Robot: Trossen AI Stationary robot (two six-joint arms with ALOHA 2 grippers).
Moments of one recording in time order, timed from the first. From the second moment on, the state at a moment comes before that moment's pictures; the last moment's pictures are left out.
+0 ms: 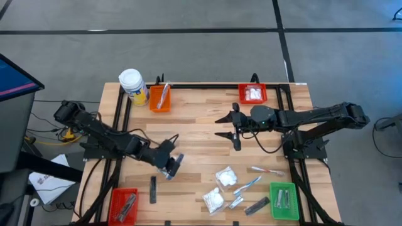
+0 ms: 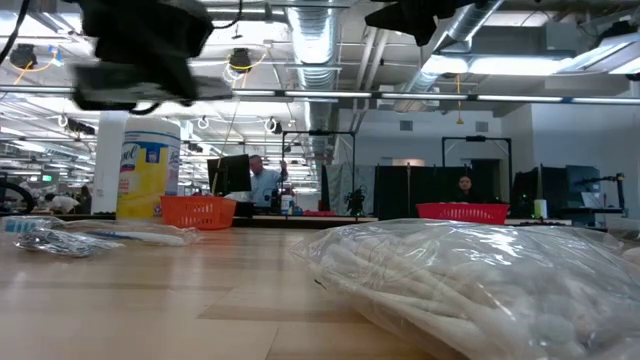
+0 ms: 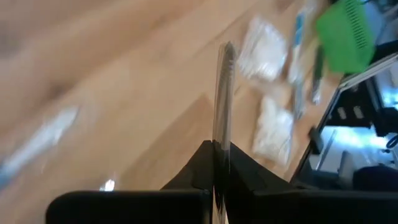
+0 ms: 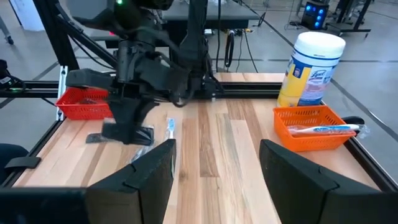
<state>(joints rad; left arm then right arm) -0.42 1.33 0.83 -0.35 -0.22 -1.30 0.06 1.20 0.89 0.03 0.08 0.00</state>
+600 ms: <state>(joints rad) -0.75 1.29 0.83 -0.50 -0.09 -1.95 0.06 1.20 0.89 0.03 0.08 0.00</state>
